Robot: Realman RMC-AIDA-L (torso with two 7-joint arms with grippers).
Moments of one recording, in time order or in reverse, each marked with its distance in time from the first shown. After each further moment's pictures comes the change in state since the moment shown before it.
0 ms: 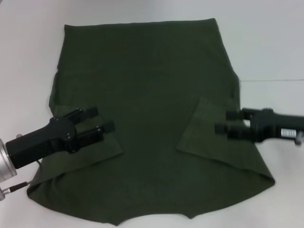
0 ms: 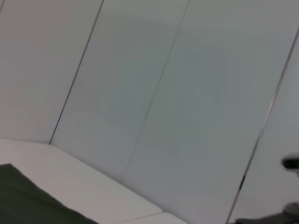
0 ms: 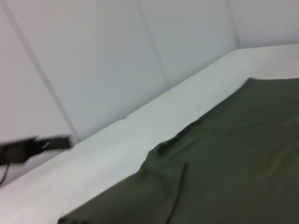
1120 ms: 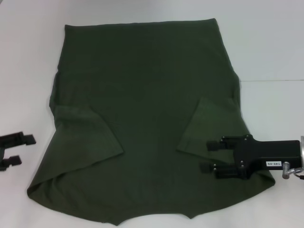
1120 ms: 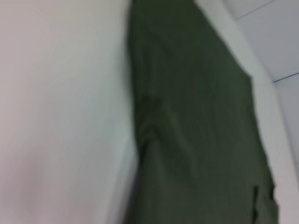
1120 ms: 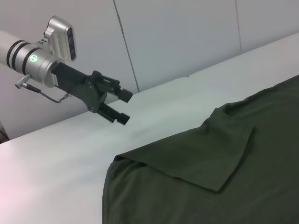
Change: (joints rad) left arm -0.031 0.117 -0.266 0.237 0.609 -0.095 -1.106; right arm 0.037 0.013 -0.023 0.089 -0.103 -0.071 -0.197
